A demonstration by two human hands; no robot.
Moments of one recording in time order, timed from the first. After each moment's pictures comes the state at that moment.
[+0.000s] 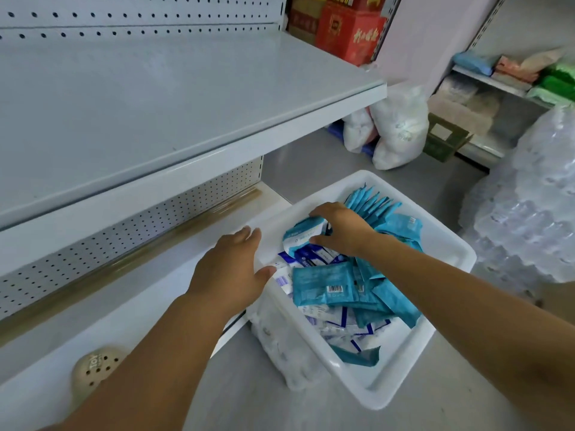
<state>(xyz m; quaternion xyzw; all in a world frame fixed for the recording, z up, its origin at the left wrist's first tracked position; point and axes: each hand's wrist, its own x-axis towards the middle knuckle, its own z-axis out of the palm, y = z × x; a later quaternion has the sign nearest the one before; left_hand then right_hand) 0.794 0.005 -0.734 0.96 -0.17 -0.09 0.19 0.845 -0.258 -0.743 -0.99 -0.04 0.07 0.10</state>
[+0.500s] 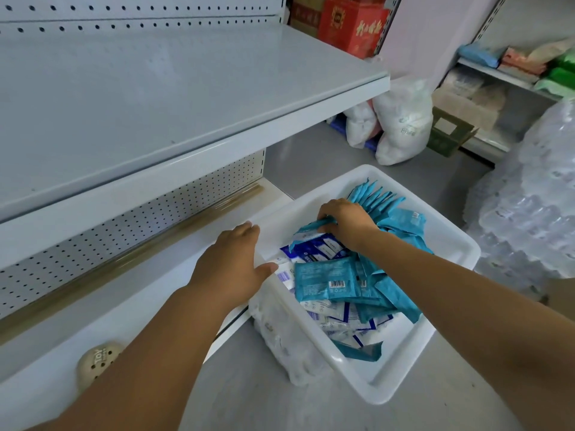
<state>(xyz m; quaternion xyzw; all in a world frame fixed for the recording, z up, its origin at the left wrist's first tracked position) 0.794 0.004 -0.728 0.96 -0.16 -0.12 0.19 0.853 -0.265 -0.755 -1.00 -0.04 0.04 0.07</state>
